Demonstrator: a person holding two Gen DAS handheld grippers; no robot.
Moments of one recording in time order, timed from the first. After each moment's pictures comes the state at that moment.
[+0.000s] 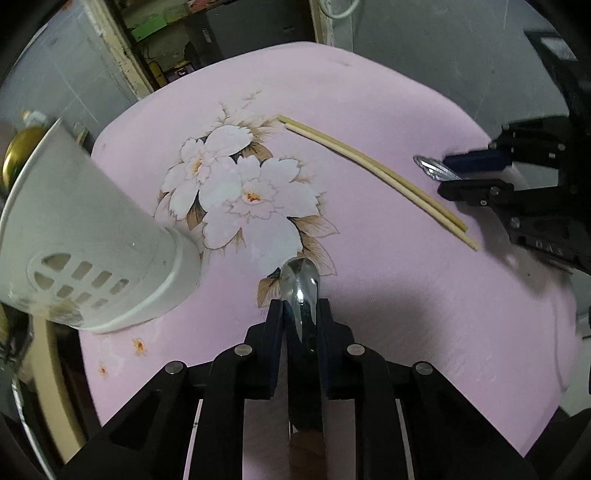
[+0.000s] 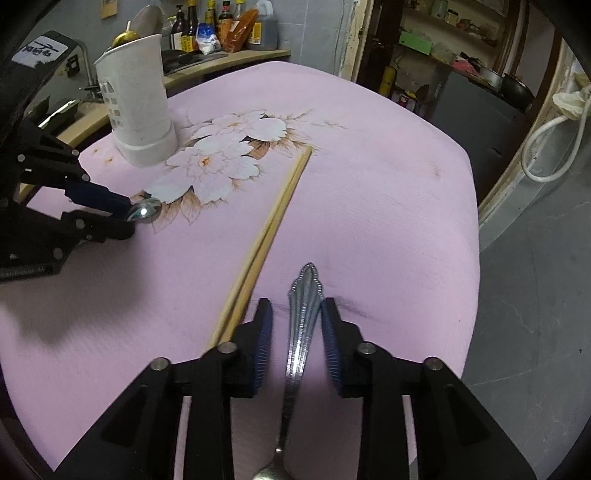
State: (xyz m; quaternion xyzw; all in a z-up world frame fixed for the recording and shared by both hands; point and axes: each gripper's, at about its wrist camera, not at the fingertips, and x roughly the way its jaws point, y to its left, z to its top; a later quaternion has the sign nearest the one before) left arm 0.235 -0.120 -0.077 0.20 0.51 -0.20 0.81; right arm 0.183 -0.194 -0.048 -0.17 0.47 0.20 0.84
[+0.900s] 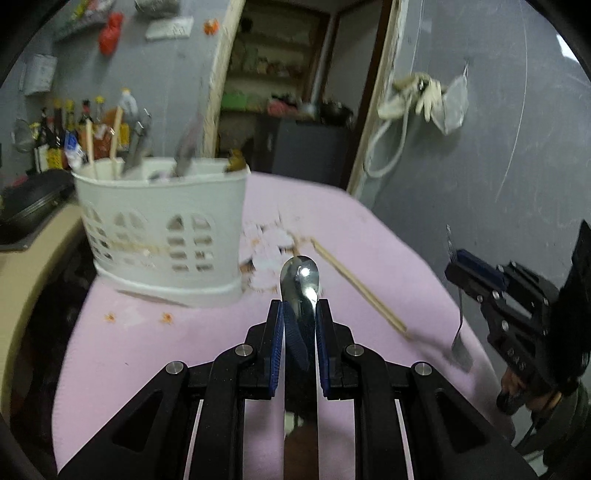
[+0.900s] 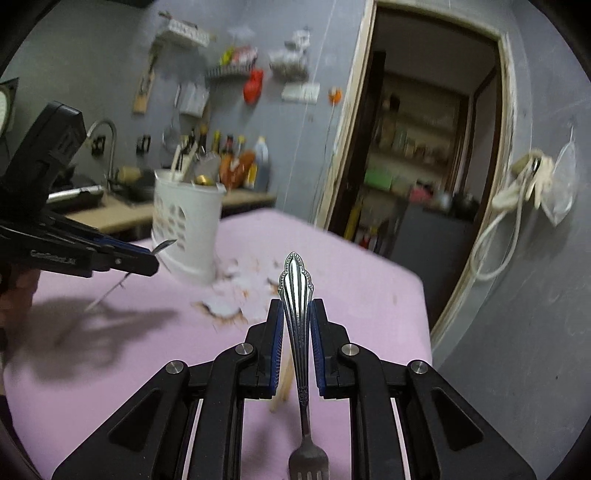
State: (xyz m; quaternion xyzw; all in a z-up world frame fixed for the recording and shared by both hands) left arm 0.124 -0.012 -0.001 -0.05 0.29 -0.19 0.94; right arm 0.070 -0.166 0.008 -0.16 0.14 0.18 0.96
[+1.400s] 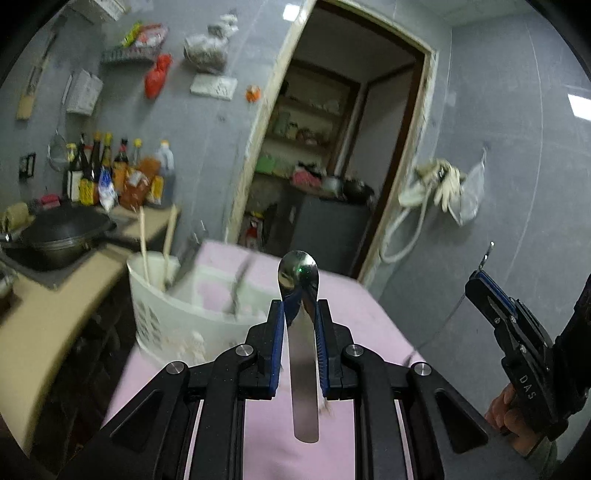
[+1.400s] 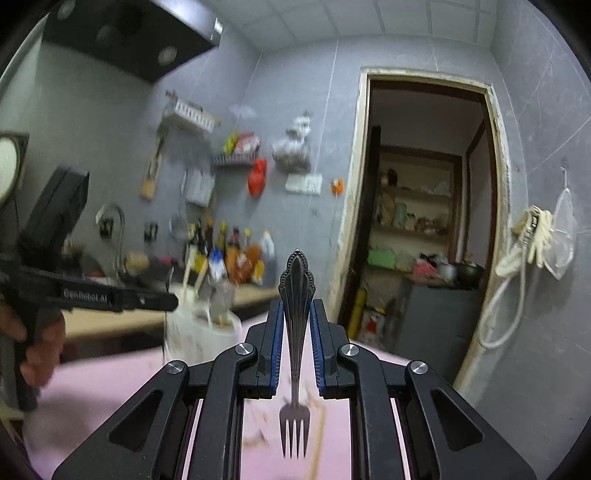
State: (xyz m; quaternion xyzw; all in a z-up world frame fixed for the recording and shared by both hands) left arm 0.137 0.043 0.090 -0.12 0.18 -0.15 0.97; right arm 0.090 -0.138 0.088 -0.09 0.00 0.23 0.97
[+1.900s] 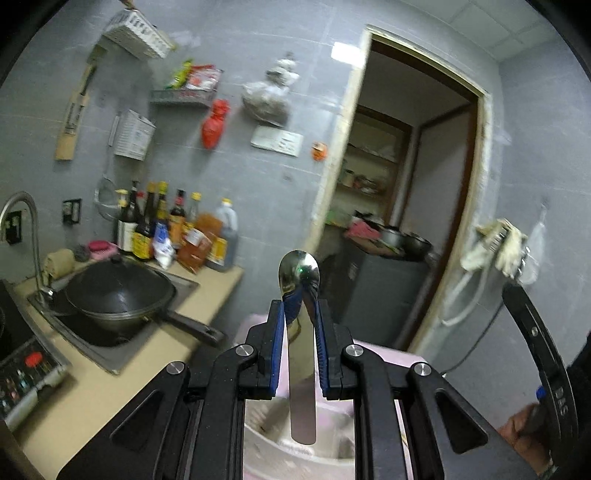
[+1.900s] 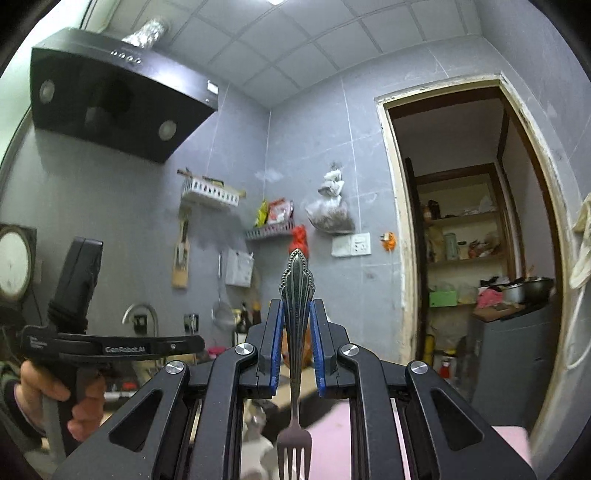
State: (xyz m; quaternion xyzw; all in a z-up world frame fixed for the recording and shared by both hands) left arm 0.211 0.145 0.154 -0.13 0.12 -0.03 0.98; right arm 0.184 -0.066 0.149 0.03 -0.08 0.33 0.94
